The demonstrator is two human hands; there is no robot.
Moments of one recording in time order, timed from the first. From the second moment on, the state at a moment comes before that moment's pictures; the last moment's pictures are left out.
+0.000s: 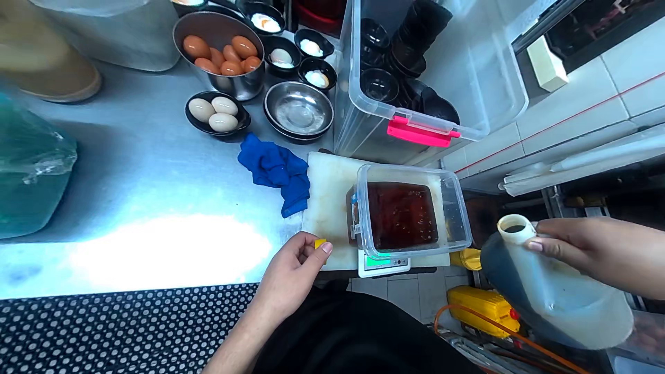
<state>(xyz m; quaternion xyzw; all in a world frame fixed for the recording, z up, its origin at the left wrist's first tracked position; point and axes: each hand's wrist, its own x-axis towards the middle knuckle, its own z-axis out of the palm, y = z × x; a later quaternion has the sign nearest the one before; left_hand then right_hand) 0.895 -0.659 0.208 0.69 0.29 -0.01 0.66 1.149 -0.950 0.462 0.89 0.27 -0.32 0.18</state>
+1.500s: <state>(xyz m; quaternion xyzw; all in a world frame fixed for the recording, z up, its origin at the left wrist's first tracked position) 0.897 -0.664 0.206 0.69 0.29 -0.01 0.66 1.147 -0.950 0.482 0.91 0.27 -0.31 0.09</state>
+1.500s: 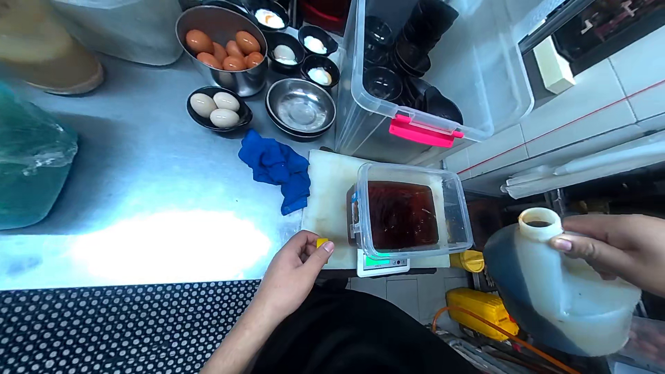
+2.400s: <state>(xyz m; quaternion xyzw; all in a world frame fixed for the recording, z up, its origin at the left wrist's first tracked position) 0.898 -0.663 0.204 0.69 0.30 -0.01 0.66 1.164 -0.947 0.457 0.87 0.29 -0.35 0.20</state>
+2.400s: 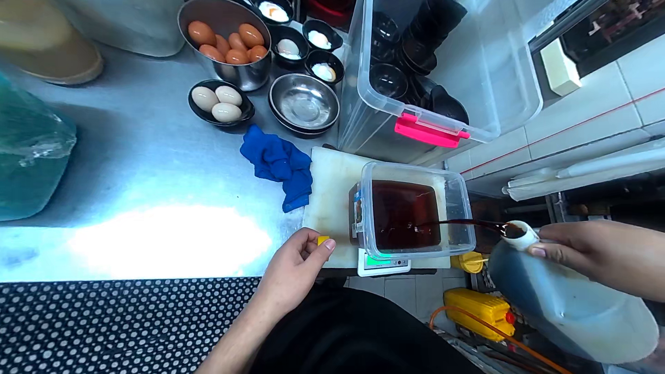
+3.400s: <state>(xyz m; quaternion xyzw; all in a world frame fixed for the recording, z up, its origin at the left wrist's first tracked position) 0.898 -0.662 0.204 0.69 0.29 -0.02 0.66 1.155 -0.956 0.463 0.89 0.26 -0.34 0.14</state>
